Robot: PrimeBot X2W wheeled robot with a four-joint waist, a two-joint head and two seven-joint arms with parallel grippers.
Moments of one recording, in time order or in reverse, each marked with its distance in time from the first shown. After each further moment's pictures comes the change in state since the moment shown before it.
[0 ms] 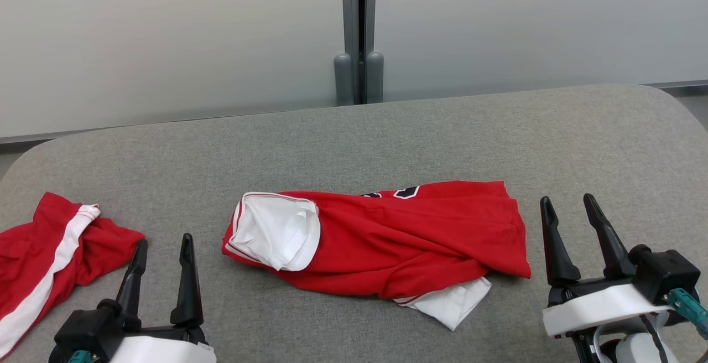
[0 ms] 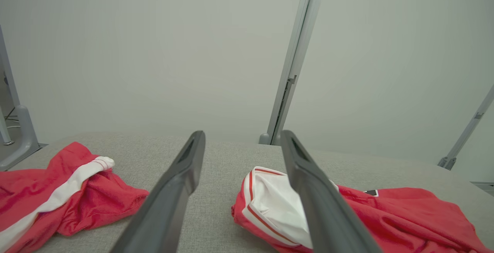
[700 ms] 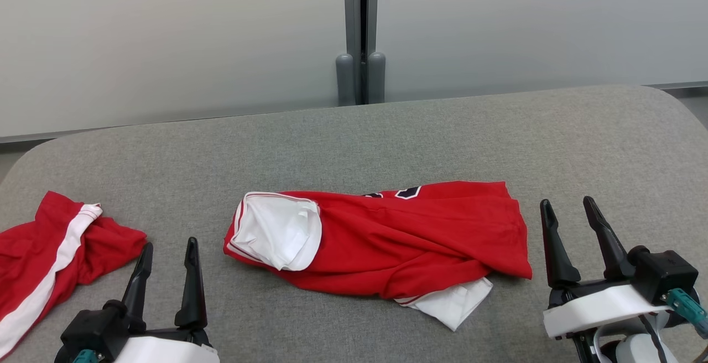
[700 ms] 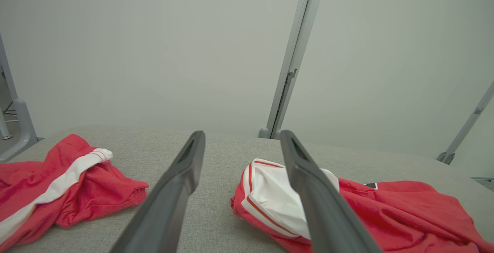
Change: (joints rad) left arm -0.003 -0.004 -0.011 0.023 -0.003 -0.005 0.003; right arm -0.002 -0.004 0.003 0.016 -0.001 0.000 0.000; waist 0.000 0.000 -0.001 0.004
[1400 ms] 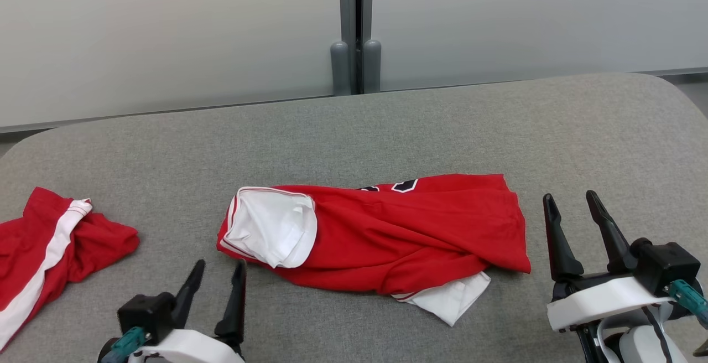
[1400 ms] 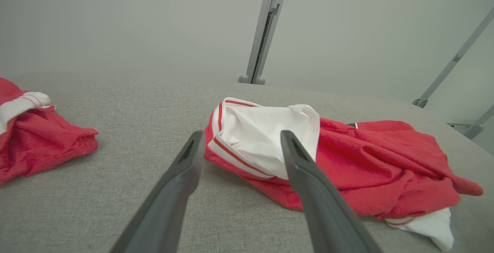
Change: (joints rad) left arm -0.037 0.000 -0.087 0.082 -0.029 -0.041 0.130; right arm -0.026 -0.023 0.008 0.029 0.011 0.000 0.000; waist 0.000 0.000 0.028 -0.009
